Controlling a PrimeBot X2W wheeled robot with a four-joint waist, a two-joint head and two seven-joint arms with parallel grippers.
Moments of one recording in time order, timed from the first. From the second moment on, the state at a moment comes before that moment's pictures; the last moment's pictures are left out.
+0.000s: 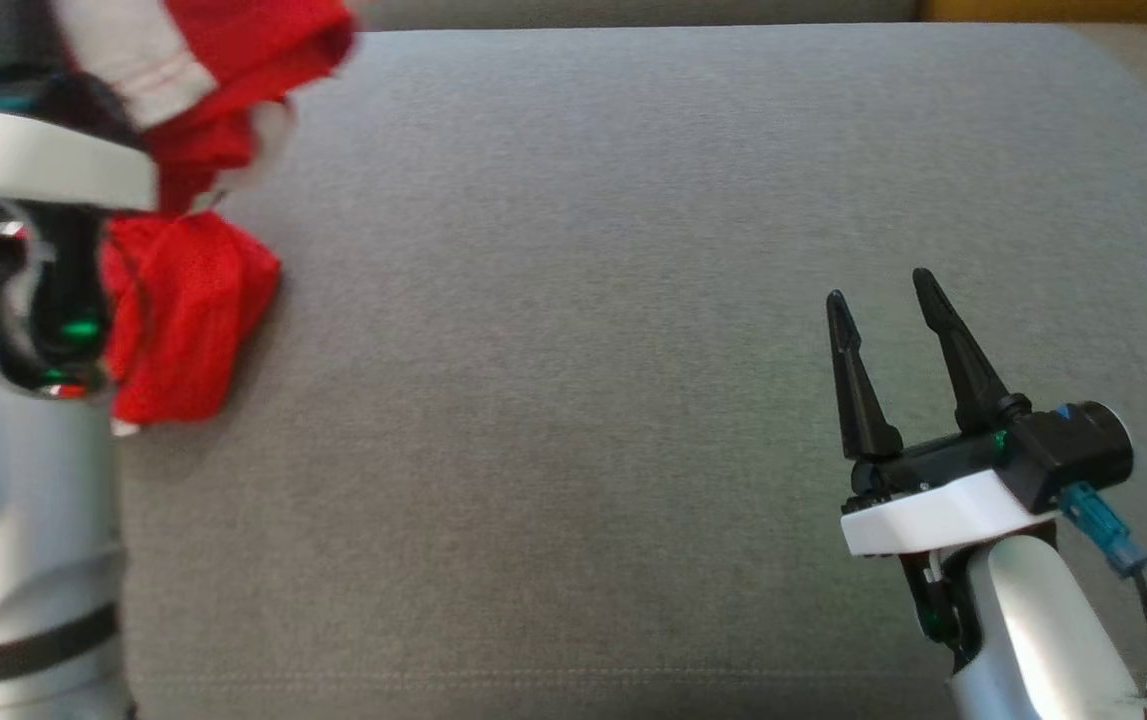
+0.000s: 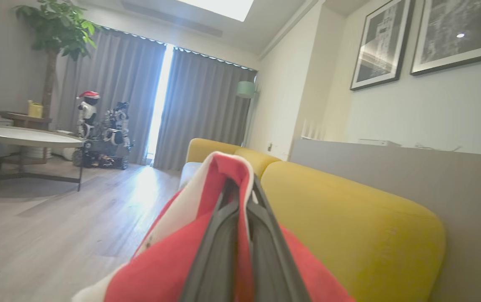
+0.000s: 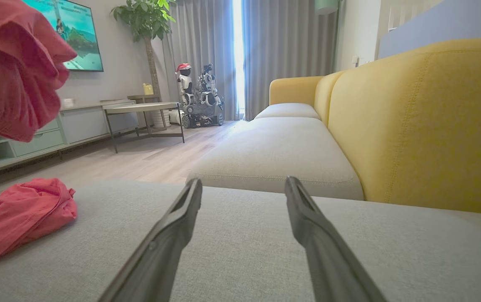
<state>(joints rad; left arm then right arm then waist) -0.65 0.18 0.00 0.08 -0.46 -0.05 -0.02 -0.17 -0.05 0.16 0.15 0.07 0.13 -0.25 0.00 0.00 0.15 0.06</state>
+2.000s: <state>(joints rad) -0.76 0.08 -0.73 0.50 -0.52 -0.12 -0.22 -0.21 -0.05 0.21 0.02 0.16 0.13 -0.26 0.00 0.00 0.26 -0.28</state>
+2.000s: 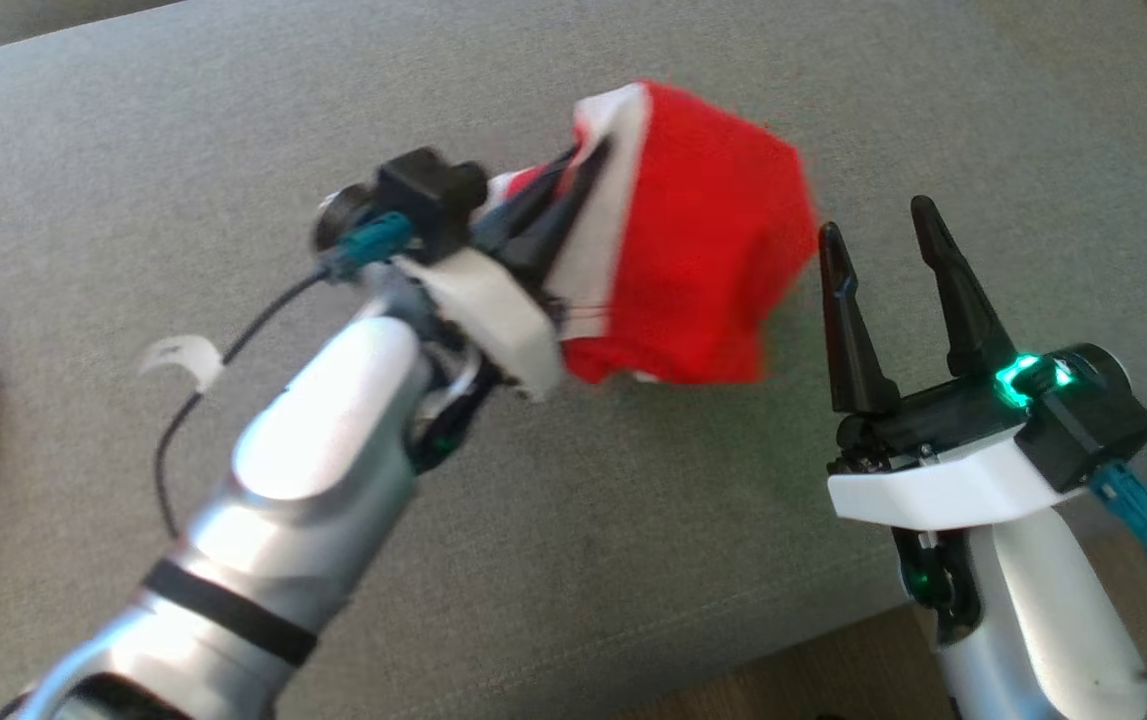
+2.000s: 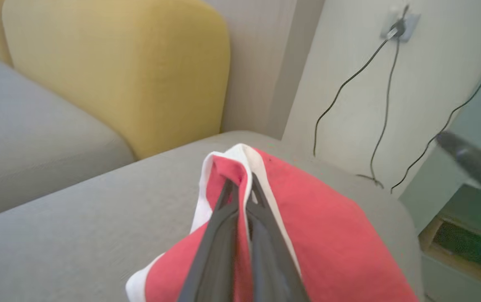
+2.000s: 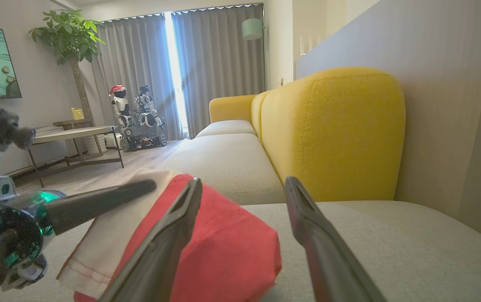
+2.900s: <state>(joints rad) -0.72 0.04 -0.78 0.60 -0.63 0.01 -0.24 -0.21 -0.05 0.22 0.04 0.16 0.13 -0.26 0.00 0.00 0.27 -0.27</state>
